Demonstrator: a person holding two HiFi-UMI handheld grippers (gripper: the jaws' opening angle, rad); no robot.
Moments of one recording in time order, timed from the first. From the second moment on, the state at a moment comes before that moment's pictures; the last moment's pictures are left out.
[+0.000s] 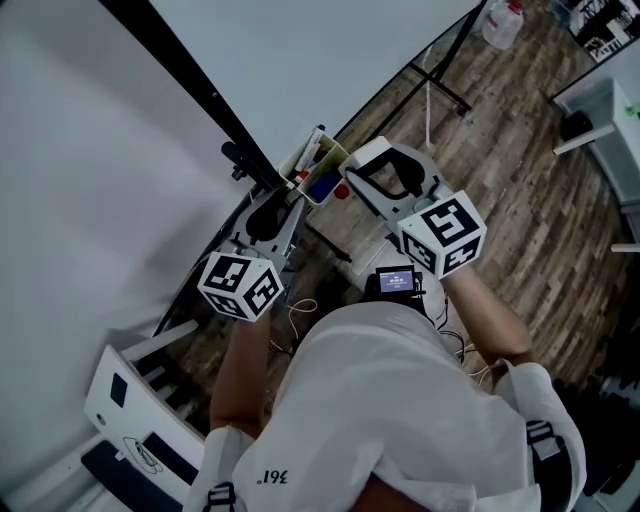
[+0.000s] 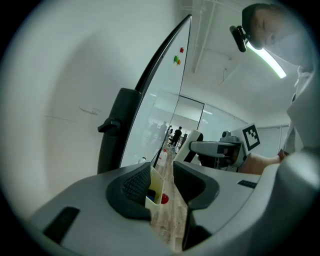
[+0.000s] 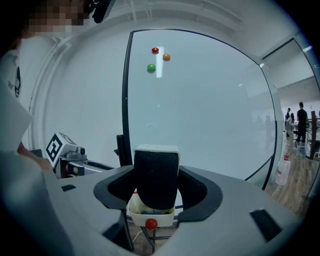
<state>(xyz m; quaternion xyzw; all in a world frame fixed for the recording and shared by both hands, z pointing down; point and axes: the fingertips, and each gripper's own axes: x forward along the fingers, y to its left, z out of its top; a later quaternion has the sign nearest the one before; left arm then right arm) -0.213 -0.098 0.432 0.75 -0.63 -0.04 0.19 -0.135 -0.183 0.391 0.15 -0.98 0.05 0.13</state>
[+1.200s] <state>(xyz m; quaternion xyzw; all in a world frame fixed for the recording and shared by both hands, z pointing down) -0.216 -0.098 0.488 0.73 -0.64 -0.01 0.24 -0.198 -0.190 0.512 0.09 -0.96 0.03 0.25</state>
